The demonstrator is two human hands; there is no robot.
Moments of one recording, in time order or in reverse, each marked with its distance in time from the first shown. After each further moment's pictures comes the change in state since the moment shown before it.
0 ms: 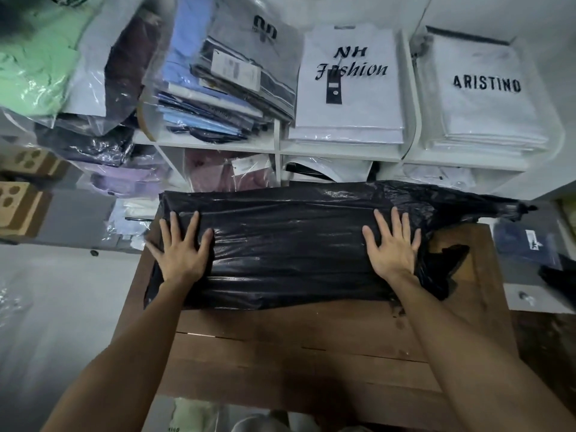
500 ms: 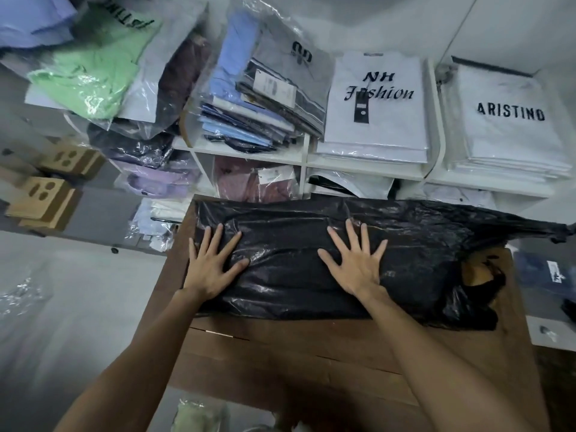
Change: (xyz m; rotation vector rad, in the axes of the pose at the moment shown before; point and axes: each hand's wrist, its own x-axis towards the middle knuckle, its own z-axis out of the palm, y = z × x) left_hand -0.026 -0.021 -0.009 0.028 -0.102 0.357; right_hand -0.033 -0.108 0.017 -0.147 -0.095 -0.303
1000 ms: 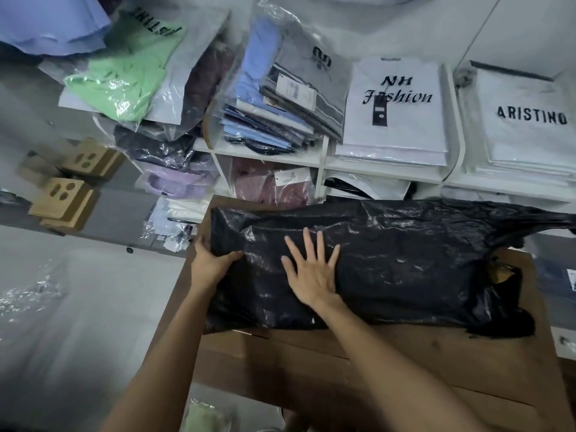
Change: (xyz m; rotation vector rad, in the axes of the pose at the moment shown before) left_hand -0.017 0.010 -0.048 -0.878 0.123 -0.742; right_hand -0.018 -0.127 0.024 0.036 -0.035 -0.166
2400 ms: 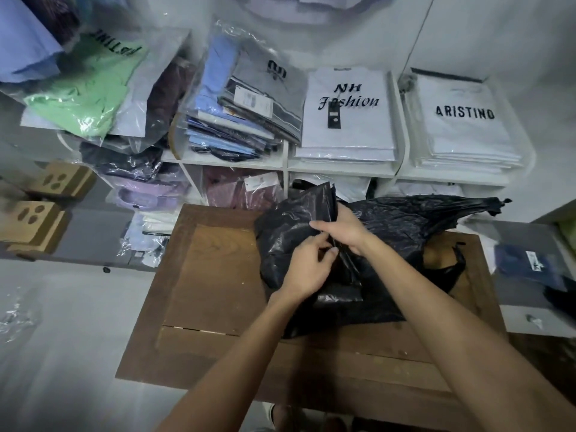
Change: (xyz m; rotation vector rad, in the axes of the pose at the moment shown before) left_hand -0.153 0.083 0.165 0.117 -0.449 0.765; right_hand 0.008 0.115 -0.131 1.040 -0.030 0.259
